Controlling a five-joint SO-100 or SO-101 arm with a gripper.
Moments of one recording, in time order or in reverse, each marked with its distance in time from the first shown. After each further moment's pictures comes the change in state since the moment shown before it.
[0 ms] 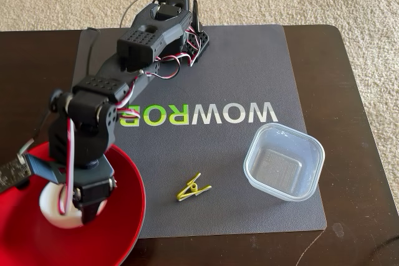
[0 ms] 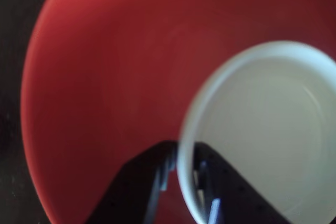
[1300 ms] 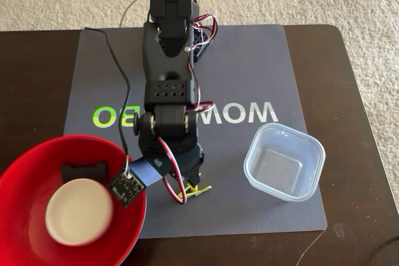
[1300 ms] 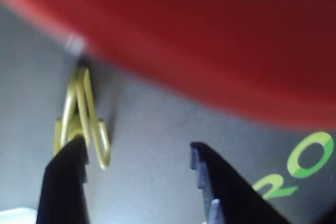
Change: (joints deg) arm -17.6 24.8 53.3 10.8 -4.0
